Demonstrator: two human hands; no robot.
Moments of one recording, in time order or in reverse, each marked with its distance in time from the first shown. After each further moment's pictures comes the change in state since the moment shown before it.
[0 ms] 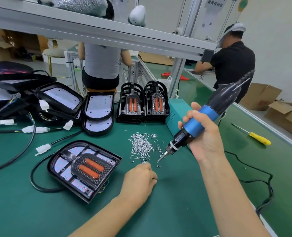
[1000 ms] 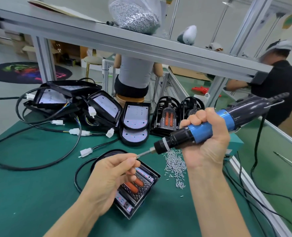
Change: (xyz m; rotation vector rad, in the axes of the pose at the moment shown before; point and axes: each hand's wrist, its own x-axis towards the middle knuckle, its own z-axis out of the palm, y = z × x) left_hand -0.055 -0.084 -0.118 -1.650 0.391 -0.451; right_hand -0.006 0.055 0.124 0.426 -0.148 -0.049
